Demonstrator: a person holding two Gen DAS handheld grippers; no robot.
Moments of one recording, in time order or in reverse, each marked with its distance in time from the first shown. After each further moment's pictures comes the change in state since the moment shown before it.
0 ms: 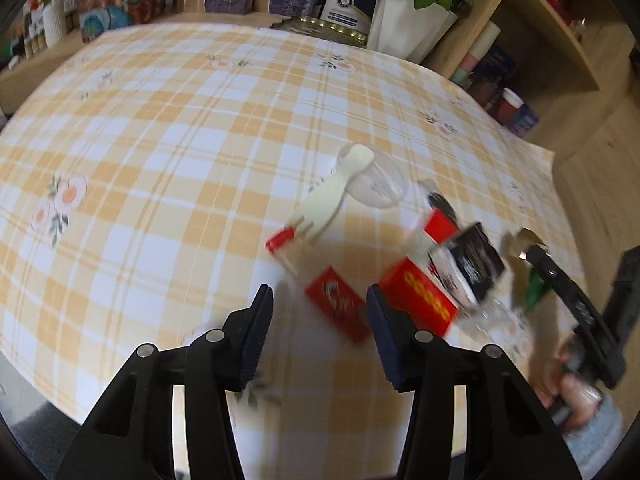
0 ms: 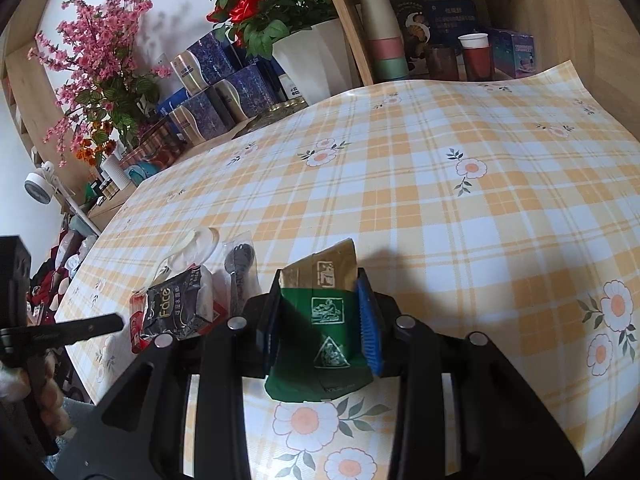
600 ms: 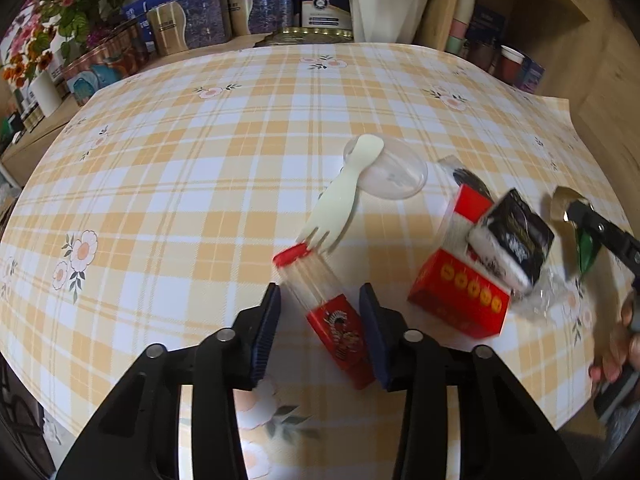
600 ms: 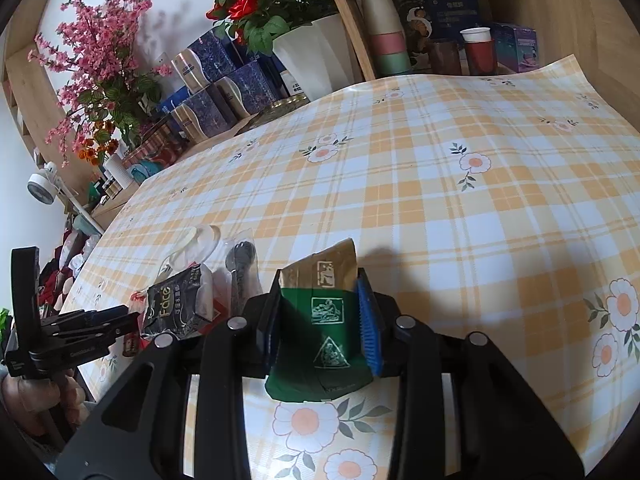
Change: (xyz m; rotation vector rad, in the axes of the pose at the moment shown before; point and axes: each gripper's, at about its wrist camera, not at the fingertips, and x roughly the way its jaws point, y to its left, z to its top) left arm 0.013 -0.005 -0.006 0.199 -0.036 0.130; right arm 0.003 -0.001 0.000 0.005 0.015 0.016
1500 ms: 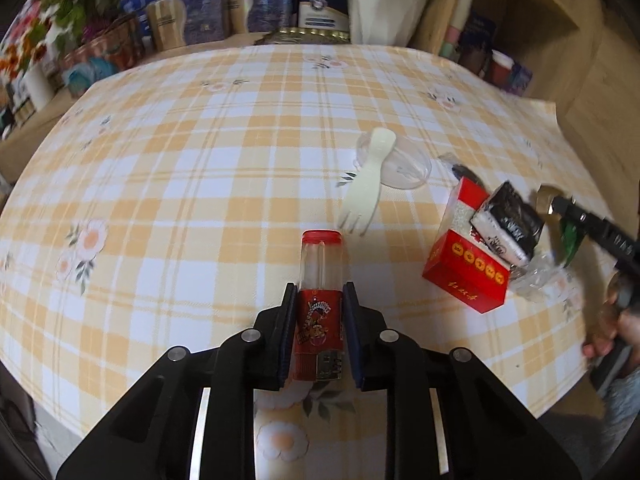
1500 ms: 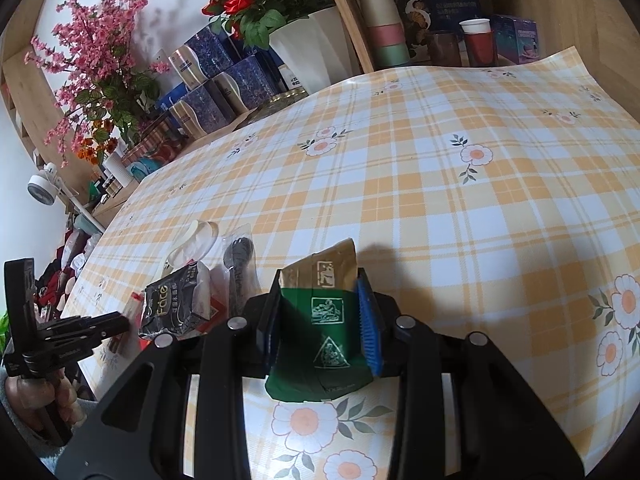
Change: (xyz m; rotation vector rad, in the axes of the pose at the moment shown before) left arm -0.015 0.023 -0.010 -0.033 -0.012 -0.059; right arm 0.003 -0.003 0.000 0.019 0.024 0.005
